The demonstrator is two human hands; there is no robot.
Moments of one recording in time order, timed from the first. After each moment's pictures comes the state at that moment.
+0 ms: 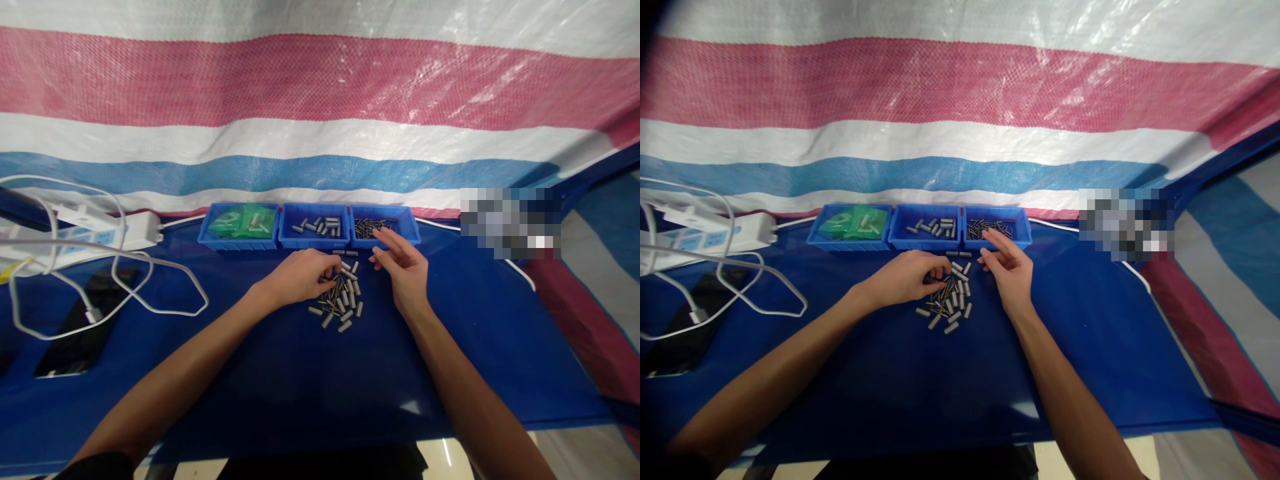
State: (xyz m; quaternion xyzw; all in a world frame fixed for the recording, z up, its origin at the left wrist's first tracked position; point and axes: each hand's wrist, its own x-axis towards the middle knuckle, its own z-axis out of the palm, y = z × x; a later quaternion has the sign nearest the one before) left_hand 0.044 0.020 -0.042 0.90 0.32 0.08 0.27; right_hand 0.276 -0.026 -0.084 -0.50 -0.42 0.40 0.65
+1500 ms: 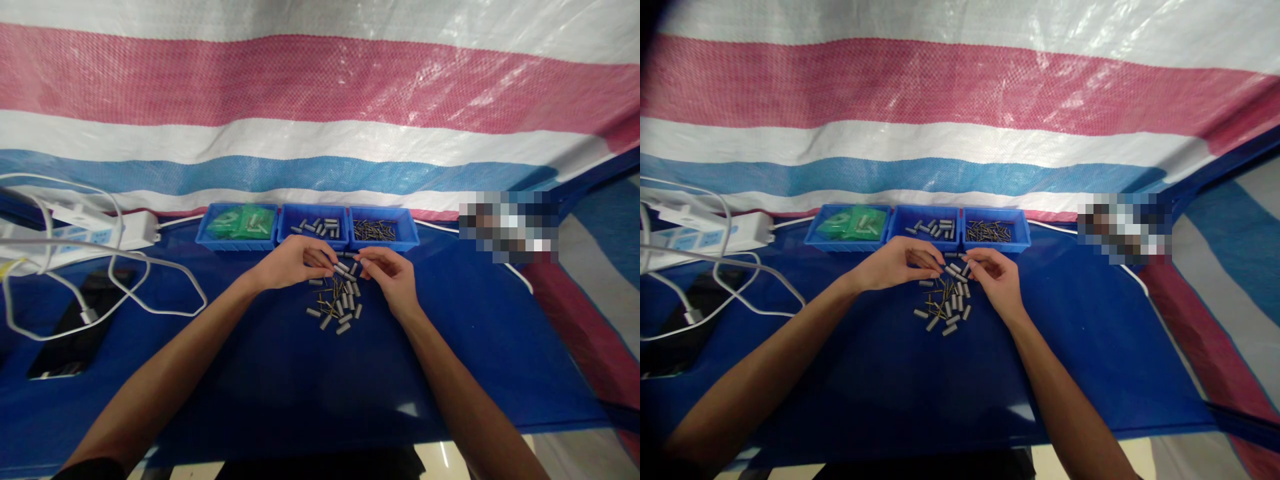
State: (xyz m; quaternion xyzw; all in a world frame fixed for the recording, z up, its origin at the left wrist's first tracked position) left_hand 0.031 0.038 -0.039 0.72 0.32 0.20 0.58; right_hand 0.269 -0.034 -0.082 -0.50 -0.49 0.44 0.56
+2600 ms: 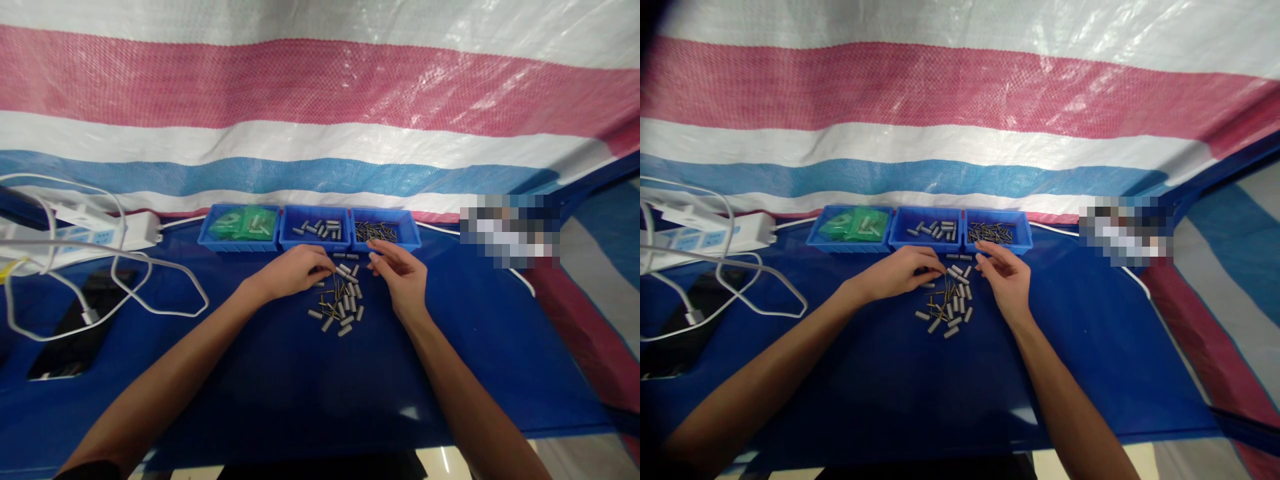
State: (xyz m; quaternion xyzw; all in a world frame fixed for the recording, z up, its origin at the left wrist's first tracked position) left_hand 0.030 0.038 -0.045 0.91 0.27 0.13 0.30; right_hand 0.270 -0.032 -0.080 -0.52 -0.46 0.37 0.61
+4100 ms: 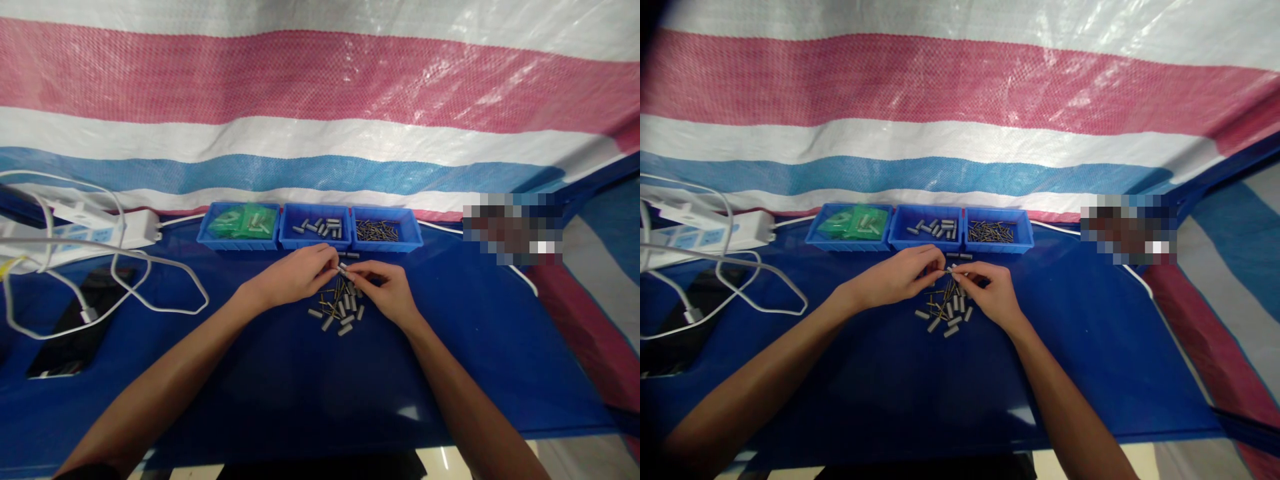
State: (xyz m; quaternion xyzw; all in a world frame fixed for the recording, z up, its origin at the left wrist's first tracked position) left_hand 0.036 0.020 -0.026 0.90 0.29 0.13 0.30; right_hand 0.262 -0.040 -0.079 -0.51 -0.61 0.39 0.46
